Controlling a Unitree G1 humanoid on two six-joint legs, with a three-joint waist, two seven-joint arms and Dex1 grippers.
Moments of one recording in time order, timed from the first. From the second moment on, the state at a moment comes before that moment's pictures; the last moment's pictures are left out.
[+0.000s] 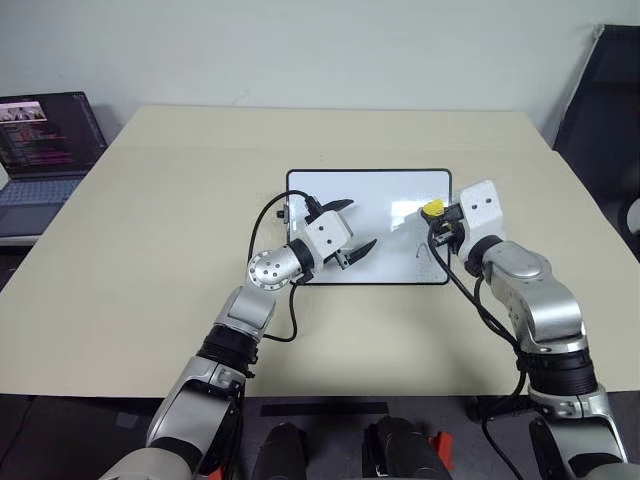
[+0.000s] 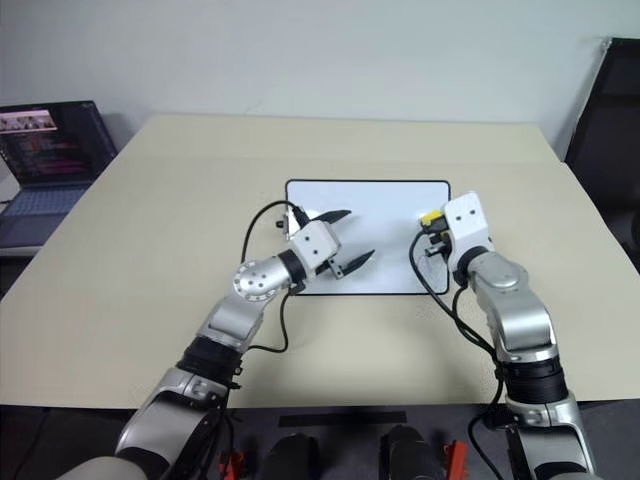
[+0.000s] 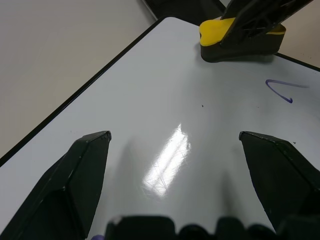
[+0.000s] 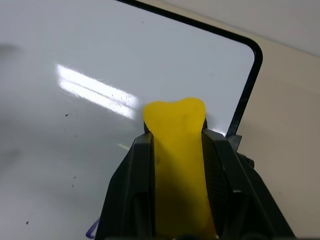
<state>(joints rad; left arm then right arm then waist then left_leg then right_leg) -0.63 0.27 -0.24 0.36 0.12 -0.20 -0.58 -0.49 -0.39 0.01 -0.20 0.10 0.76 0.28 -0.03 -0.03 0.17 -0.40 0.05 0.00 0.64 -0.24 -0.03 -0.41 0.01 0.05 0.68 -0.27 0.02</state>
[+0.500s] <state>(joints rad) -0.48 0.28 -0.25 0.20 0.13 -0.17 -0.60 -0.37 -0.36 -0.04 -0.27 0.13 0.63 0.31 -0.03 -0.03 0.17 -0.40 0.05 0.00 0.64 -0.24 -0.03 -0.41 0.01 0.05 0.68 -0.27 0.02</state>
